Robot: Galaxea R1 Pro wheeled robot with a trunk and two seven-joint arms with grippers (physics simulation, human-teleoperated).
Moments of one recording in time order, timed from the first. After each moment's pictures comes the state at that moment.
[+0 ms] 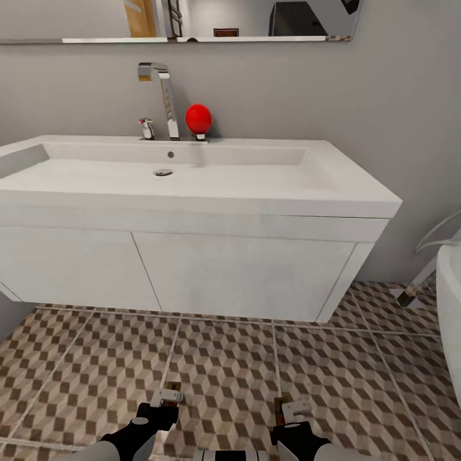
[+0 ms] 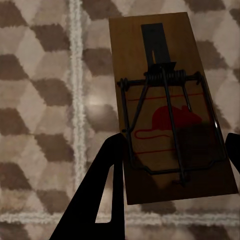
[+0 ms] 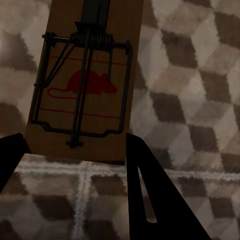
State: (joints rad) left arm -0.62 -0.05 -0.10 -0.03 -0.04 -0.10 0.10; right arm -0.63 0.17 0.06 0.02 0.05 0.10 -0.35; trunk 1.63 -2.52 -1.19
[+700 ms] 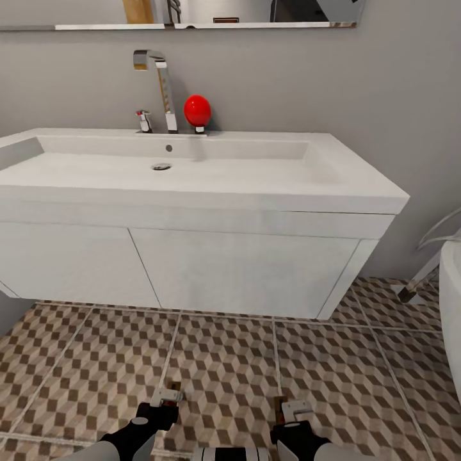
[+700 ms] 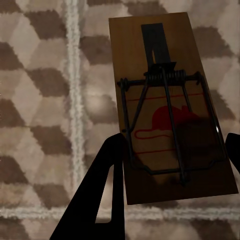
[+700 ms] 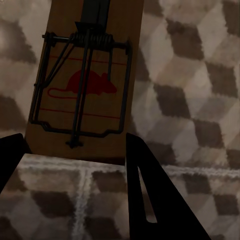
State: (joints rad) left arm -0.62 -0.04 -0.10 -0.03 -0.04 -0.10 0.10; right arm -0.63 0.17 0.06 0.02 0.05 0.09 -0.35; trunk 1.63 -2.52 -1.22
